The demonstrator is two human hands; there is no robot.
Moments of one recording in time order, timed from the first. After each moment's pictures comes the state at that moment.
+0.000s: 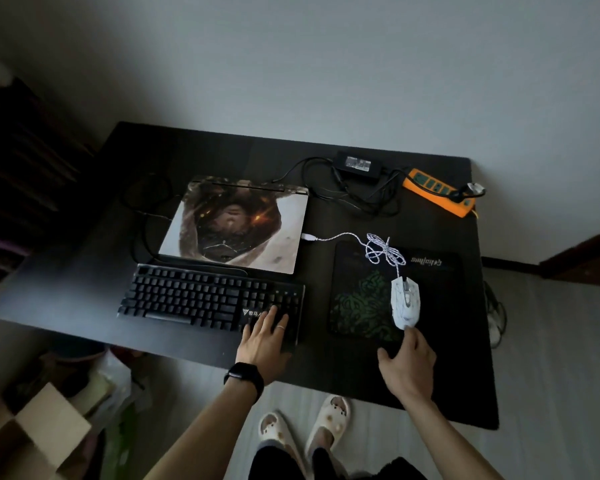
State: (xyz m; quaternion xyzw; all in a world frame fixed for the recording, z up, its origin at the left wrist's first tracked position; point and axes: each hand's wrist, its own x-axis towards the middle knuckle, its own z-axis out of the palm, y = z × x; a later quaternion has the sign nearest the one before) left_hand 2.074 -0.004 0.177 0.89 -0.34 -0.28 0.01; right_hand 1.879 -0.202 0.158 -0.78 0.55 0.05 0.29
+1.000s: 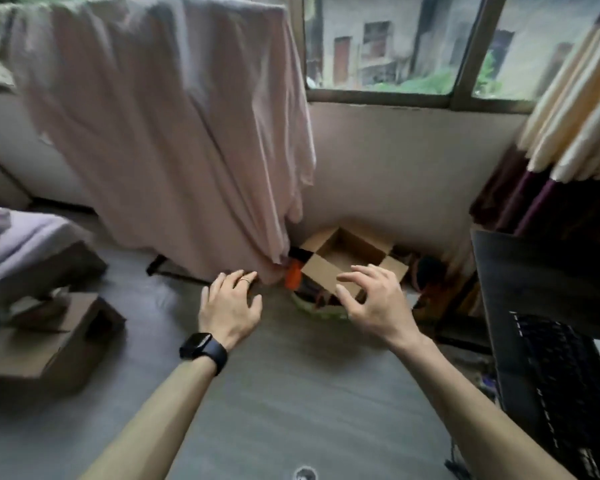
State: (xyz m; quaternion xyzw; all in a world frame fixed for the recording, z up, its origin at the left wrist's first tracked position) left_hand 1.675 0.394 0.378 0.85 0.52 0.10 0.07; right_hand 1.896 0.245 0.403 -0.80 -0.51 0.09 0.30
